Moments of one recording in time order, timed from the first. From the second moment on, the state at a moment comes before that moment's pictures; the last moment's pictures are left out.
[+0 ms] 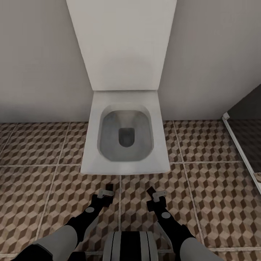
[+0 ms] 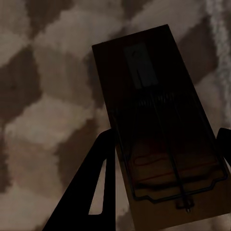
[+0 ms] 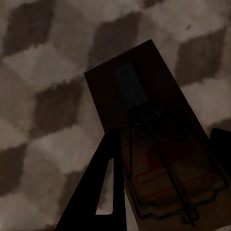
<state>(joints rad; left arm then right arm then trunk) -0.73 -0.07 -0.40 -0.23 0.20 -0.18 0.08 -0.61 0.12 0.20 -0.41 0.08 -0.10 -0.12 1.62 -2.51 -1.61</state>
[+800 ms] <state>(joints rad) -0.73 -0.07 -0.40 -0.23 0.20 -0.18 0.08 -0.61 0.12 0.20 -0.41 0.08 -0.10 -0.12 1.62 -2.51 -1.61</state>
